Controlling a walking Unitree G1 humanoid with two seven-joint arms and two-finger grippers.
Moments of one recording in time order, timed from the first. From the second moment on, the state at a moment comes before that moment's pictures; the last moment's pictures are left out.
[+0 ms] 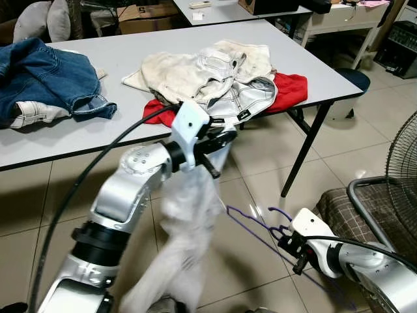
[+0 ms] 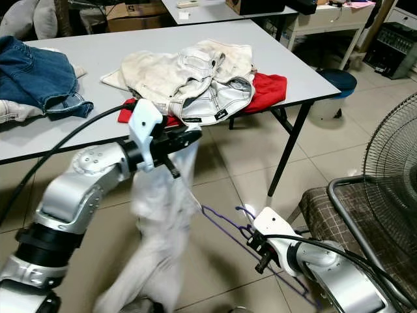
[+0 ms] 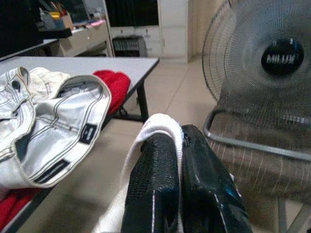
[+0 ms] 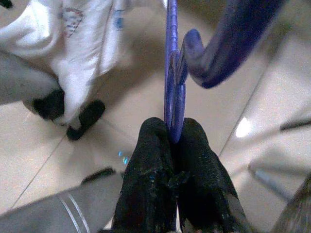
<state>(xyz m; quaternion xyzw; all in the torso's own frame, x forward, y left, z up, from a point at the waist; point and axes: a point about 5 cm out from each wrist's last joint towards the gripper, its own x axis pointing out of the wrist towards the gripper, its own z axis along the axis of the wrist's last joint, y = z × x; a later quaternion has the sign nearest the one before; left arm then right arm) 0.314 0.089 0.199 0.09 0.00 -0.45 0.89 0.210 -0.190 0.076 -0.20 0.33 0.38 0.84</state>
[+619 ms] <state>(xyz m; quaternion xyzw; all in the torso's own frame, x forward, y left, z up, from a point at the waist) 0.313 0.107 0.216 0.12 -0.01 -0.48 0.87 0.204 -0.200 0.099 -0.08 0.26 0.42 0.87</state>
